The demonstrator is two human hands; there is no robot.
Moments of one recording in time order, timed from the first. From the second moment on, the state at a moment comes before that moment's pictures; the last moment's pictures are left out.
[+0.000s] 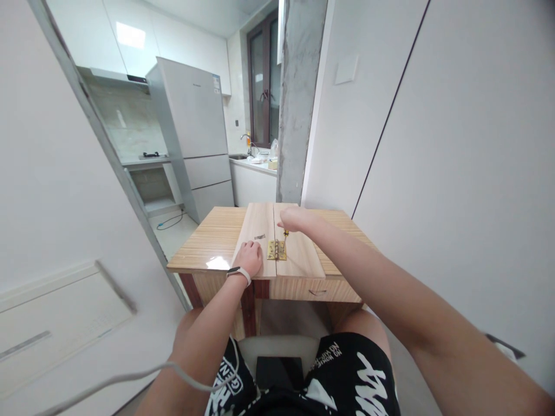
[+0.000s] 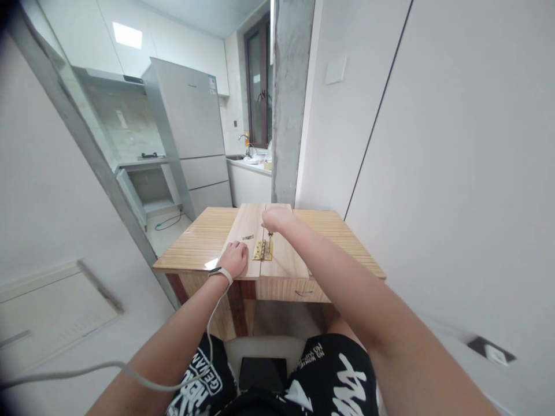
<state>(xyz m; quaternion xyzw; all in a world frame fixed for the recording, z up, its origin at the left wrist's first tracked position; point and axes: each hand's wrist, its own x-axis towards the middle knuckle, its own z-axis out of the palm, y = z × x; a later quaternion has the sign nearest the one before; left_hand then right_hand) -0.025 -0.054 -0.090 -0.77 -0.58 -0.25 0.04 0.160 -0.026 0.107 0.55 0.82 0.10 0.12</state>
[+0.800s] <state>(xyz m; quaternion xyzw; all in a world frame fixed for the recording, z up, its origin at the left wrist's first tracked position) -0.026 -0.054 -0.091 -0.78 -0.58 -0.25 0.04 0.158 -0.036 0.110 0.54 0.83 0.11 0.11</state>
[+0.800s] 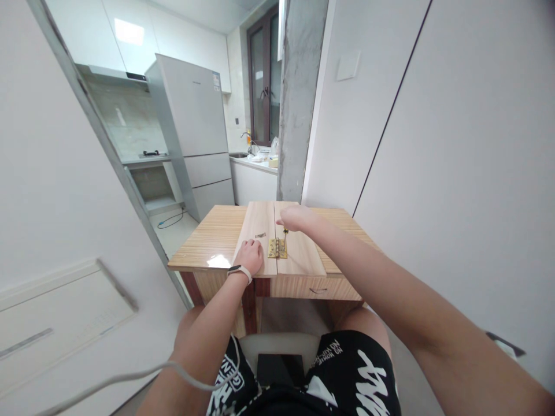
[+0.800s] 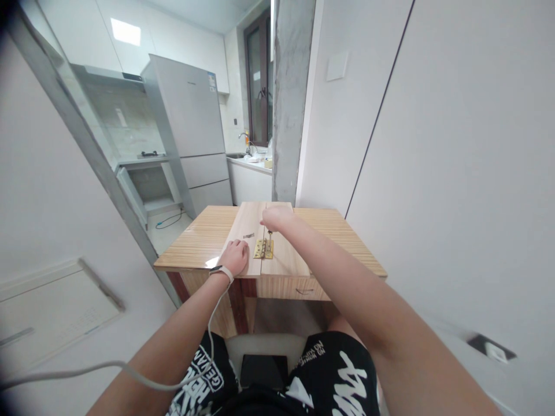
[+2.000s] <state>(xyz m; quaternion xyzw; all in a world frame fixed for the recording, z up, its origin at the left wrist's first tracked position) -0.026 -0.053 -0.092 -0.78 -0.57 -0.26 0.04 0.160 -0.035 0.110 0.53 0.84 0.09 0.11</state>
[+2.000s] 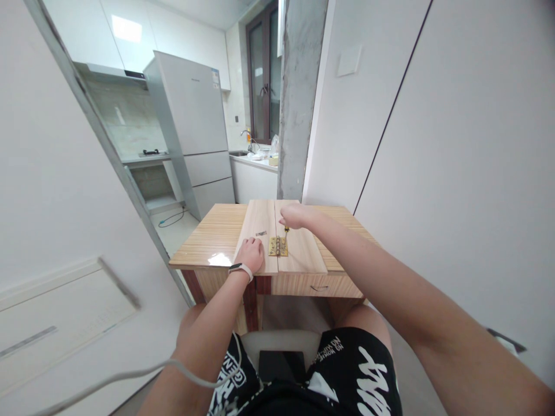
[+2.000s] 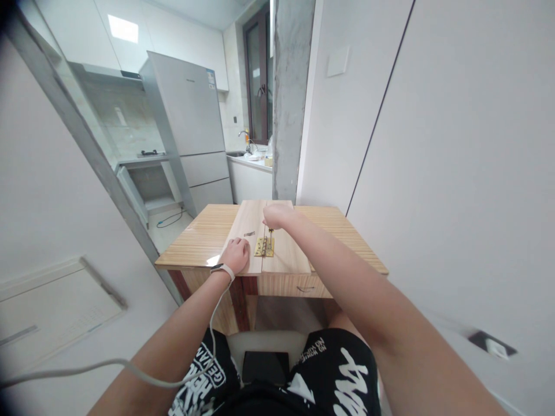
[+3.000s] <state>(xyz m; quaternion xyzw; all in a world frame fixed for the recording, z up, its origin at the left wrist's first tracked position) -0.026 -0.053 -0.093 -0.78 -0.57 -0.25 0.05 0.163 -0.039 0.115 0.49 0.86 0.08 0.11</state>
